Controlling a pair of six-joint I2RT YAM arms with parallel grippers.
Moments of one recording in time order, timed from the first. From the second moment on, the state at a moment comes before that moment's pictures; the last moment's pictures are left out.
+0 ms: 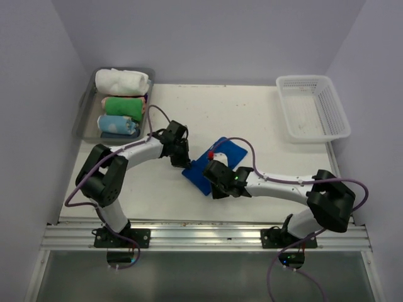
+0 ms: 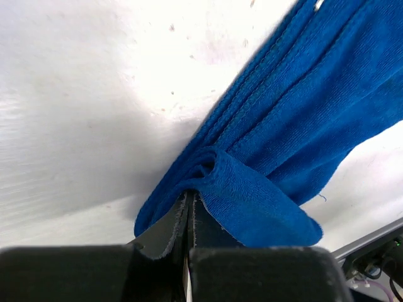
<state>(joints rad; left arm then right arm) -0.55 1.75 1.04 -0.40 0.20 -0.67 1.03 1.50 0.85 -0.43 0.23 0.77</state>
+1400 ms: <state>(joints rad) -0.24 1.46 0.85 -0.52 0.41 -0.63 1.19 1.77 1.02 -0.26 0.41 0.28</state>
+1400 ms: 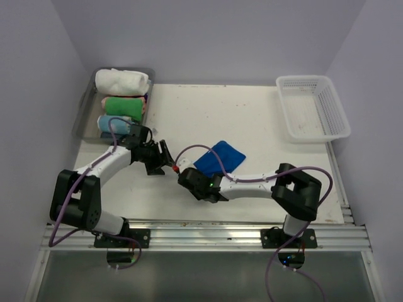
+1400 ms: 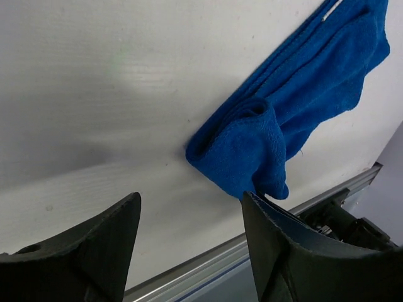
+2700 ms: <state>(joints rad) -0.43 1.63 0.77 -0.27 0.52 -0.82 1.09 1.55 0.95 -0.27 0.15 0.33</state>
